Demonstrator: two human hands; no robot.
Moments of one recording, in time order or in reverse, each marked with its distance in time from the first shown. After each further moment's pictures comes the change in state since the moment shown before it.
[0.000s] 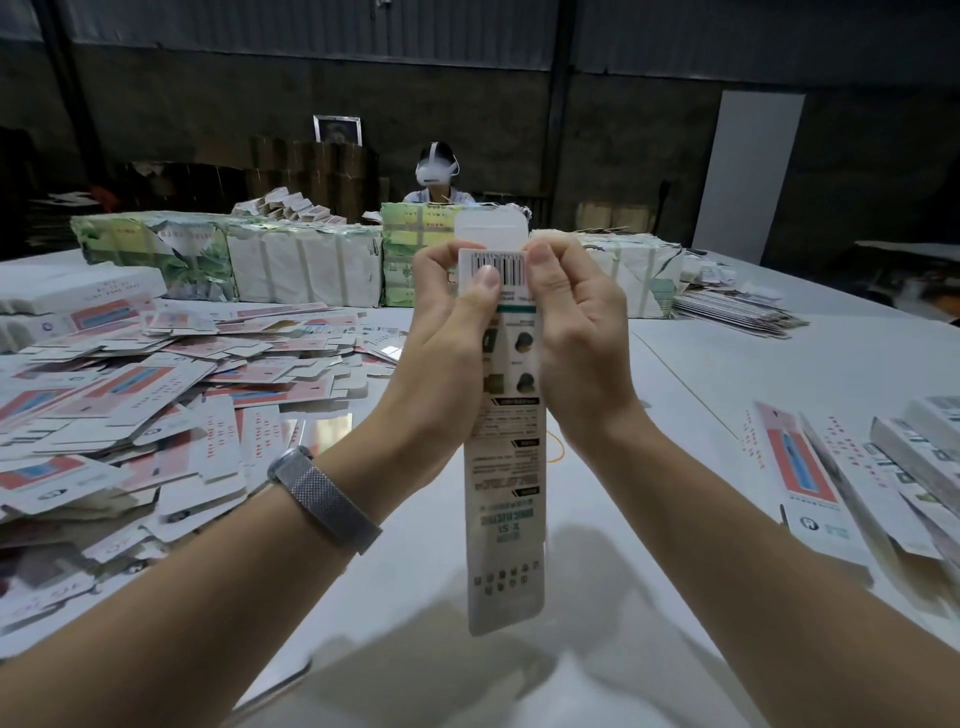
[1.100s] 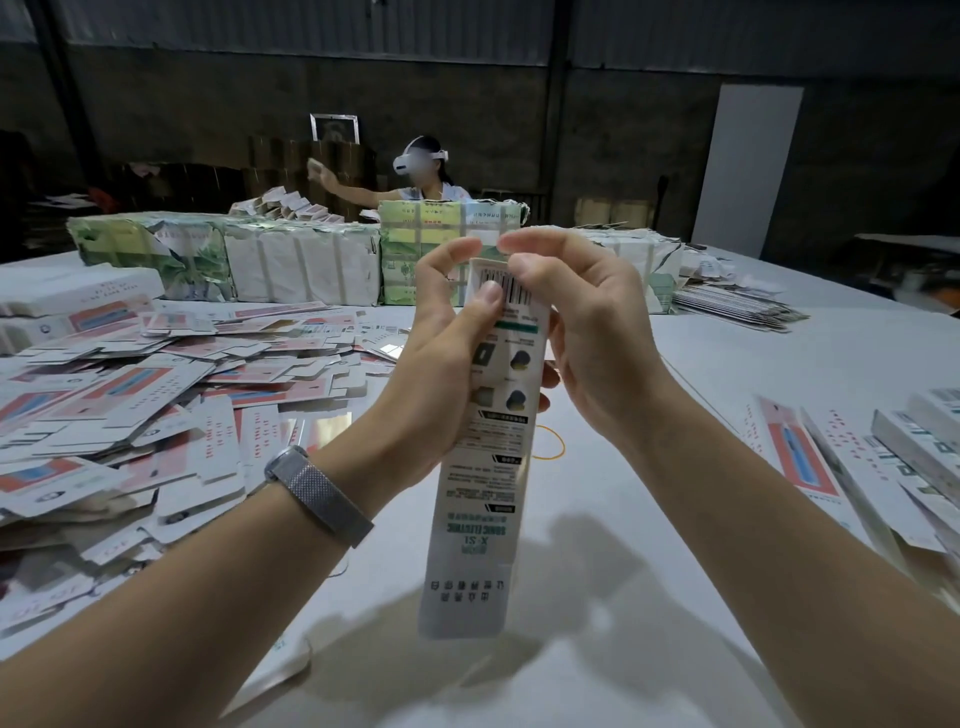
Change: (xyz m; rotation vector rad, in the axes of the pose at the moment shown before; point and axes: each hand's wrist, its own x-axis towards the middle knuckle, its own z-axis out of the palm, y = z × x) left_hand 0.000 -0.013 -0.013 0.011 -0.117 -0.068; right_hand 0.004 -0.013 -0.016 0.144 -0.147 0.226
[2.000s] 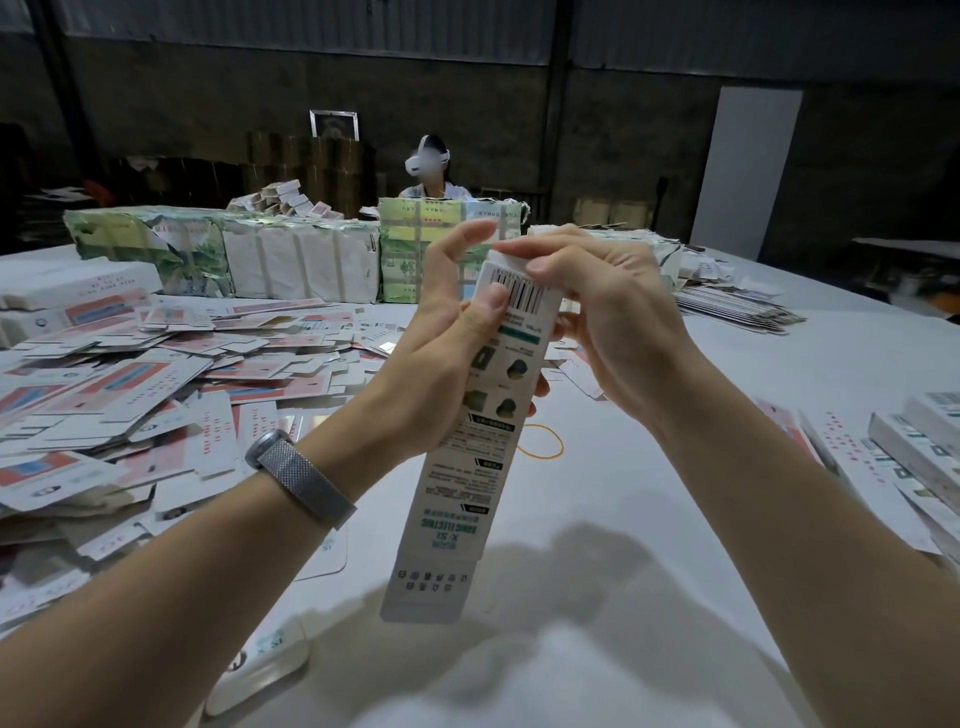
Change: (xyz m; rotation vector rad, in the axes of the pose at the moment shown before) left_hand 0.005 0.001 -0.012 0.150 -0.138 0.104; right_hand 0.012 -0.006 -0.017 -0.128 -0.090 -0.031
